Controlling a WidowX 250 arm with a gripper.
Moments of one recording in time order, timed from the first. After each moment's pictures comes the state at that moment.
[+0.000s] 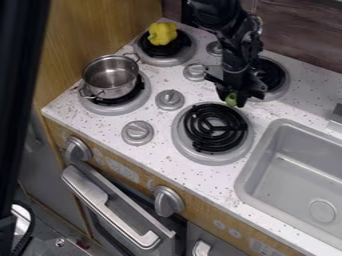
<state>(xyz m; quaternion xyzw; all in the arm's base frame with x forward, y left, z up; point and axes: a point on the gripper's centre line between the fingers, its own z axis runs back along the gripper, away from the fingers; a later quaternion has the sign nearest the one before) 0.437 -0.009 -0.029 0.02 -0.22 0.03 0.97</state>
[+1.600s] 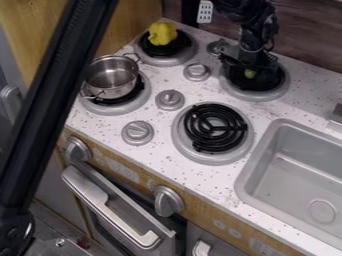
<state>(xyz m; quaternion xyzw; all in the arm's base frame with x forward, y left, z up) 0.490 0.002 -0.032 0.06 -0.21 0.06 0.97</state>
